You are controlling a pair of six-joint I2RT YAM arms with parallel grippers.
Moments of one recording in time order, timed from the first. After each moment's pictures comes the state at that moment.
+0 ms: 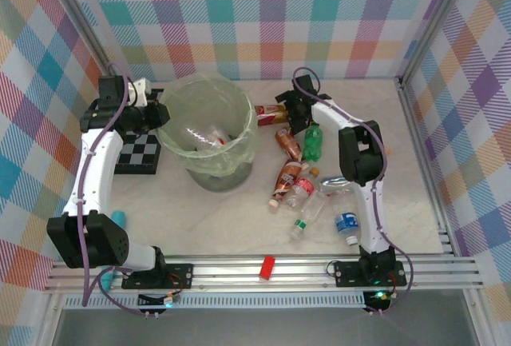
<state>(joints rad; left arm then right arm) 0.10 1.41 1.43 -0.84 0.38 -0.24 0.35 2.34 1.89 -0.45 -0.16 1.37</state>
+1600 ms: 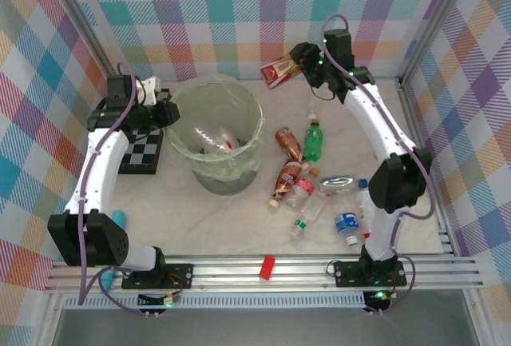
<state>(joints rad) 0.02 1.41 1.42 -0.79 0.45 -0.27 0.32 1.85 1.93 -0.51 -0.18 1.01</state>
